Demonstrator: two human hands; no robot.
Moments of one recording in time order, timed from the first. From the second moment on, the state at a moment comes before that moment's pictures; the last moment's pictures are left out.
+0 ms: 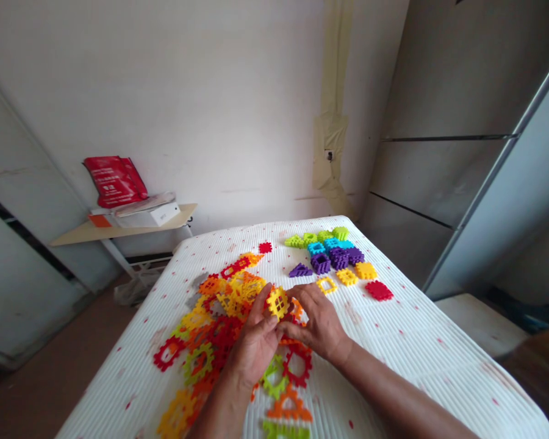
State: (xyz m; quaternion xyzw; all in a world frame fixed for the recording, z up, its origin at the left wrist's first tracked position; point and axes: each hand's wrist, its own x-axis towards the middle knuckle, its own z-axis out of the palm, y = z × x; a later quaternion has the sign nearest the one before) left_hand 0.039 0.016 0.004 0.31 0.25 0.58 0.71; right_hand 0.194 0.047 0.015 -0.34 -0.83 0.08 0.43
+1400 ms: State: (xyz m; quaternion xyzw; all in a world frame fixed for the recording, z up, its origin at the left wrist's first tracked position) left_hand -0.001 0.027 -0.004 0.39 0.54 0.67 0.33; right_hand 0.309 0.127 -0.013 -0.71 -0.67 0.00 0.21
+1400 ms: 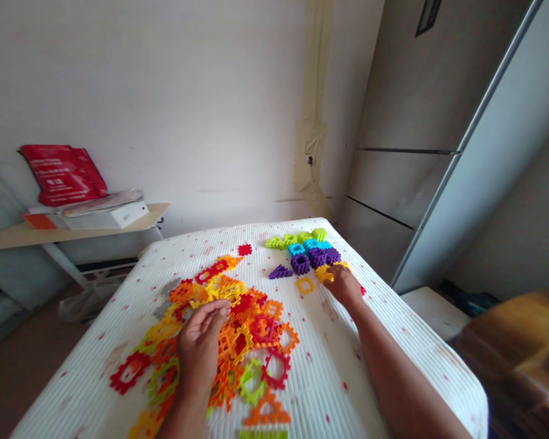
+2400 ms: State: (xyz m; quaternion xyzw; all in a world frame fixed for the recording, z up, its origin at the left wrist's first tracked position) left_hand -0.038 0.111 0.029 0.70 0.70 0.09 0.06; right_hand 0.274 0.120 -0.025 -0.53 -0.79 -0.09 0.29
